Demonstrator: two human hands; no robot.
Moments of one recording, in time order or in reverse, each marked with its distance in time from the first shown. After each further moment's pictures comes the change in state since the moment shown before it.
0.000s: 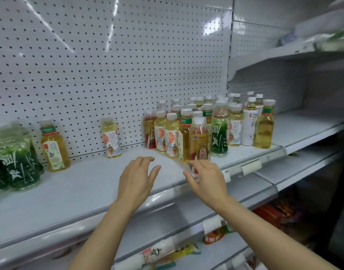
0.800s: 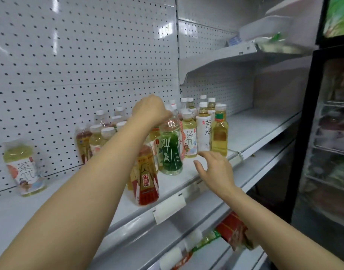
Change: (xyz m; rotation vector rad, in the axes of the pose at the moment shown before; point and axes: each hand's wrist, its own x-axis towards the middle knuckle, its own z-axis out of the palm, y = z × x) left_hand 0.228 0.222 0.012 0.056 -0.215 0.078; right_hand 0.057 0.200 -0.027 -0.218 0.139 0.186
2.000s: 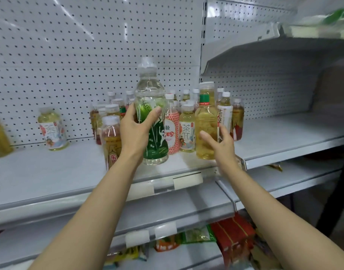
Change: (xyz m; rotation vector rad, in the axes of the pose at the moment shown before) left_hand -0.080 0.065 0.076 -1.068 0.581 -0.236; right_hand 0.076 0.092 -0.011 1.244 -0.327 0.320
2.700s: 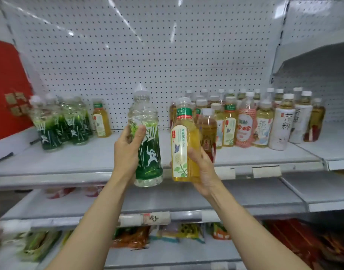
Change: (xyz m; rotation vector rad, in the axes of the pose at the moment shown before) left_hand -0.069 0.016 -0.271 -0.089 0.156 -0.091; right_hand -0.183 -0.066 0.250 0.707 -0.578 0.362
